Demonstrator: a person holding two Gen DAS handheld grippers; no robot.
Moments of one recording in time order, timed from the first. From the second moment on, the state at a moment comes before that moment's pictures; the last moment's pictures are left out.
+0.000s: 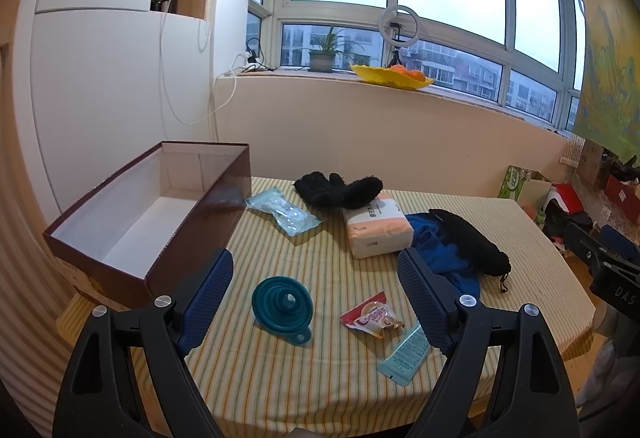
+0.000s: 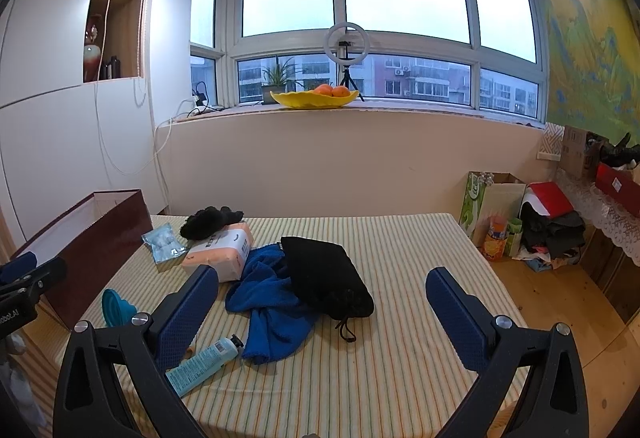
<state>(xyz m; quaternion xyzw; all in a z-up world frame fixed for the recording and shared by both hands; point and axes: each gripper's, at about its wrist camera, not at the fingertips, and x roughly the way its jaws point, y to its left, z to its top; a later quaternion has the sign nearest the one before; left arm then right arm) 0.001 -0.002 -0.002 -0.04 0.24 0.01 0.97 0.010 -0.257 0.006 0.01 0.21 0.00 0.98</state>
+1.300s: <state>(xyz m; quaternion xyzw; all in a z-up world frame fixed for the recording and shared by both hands) 0.001 0.000 -0.002 -0.04 0.24 0.01 0.97 0.014 -0.254 -0.001 0.01 0.22 0.00 0.98</state>
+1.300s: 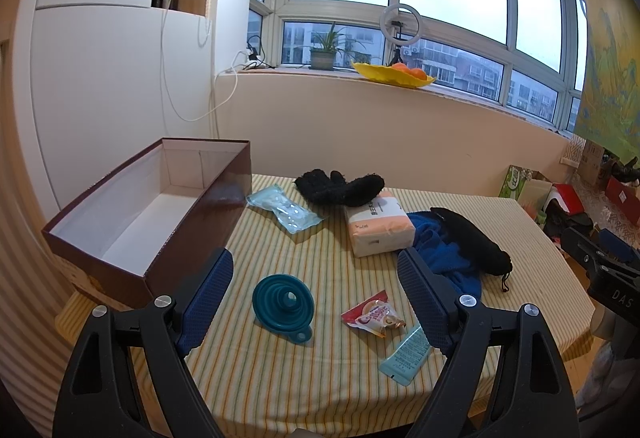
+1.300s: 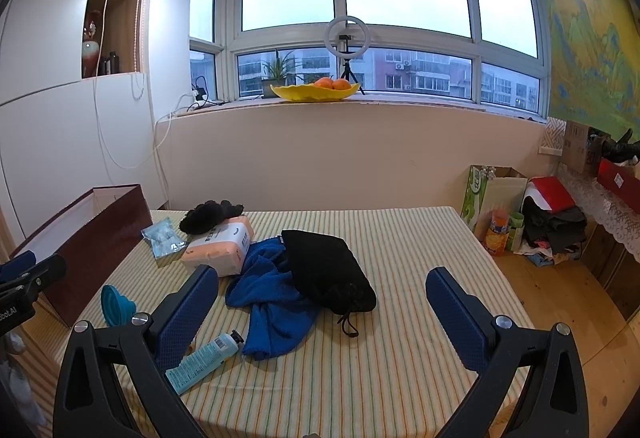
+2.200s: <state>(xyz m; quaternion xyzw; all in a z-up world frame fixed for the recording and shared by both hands) 0.007 0.014 -0.018 -0.06 0.28 0.01 0.96 0.026 -0.255 -0.016 0.03 0.27 0.03 0.96</state>
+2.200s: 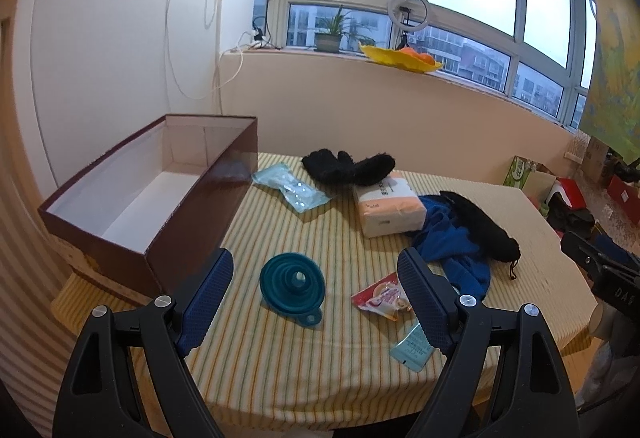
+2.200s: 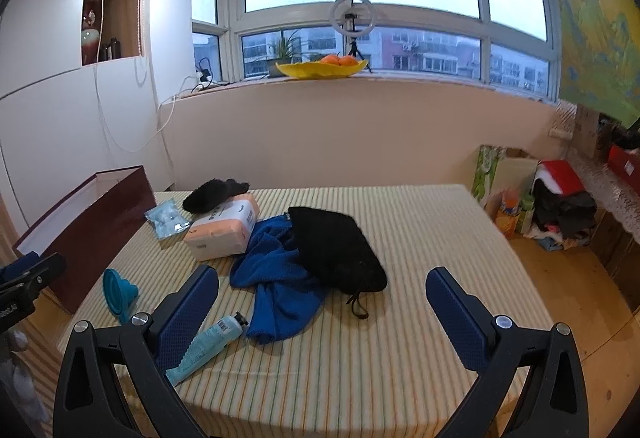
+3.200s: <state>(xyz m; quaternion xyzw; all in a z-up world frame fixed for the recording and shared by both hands) 0.036 0.041 -0.068 -0.11 0.38 -0.01 0.92 0.108 -0.202 -0.064 0.04 0.45 0.27 0.85</state>
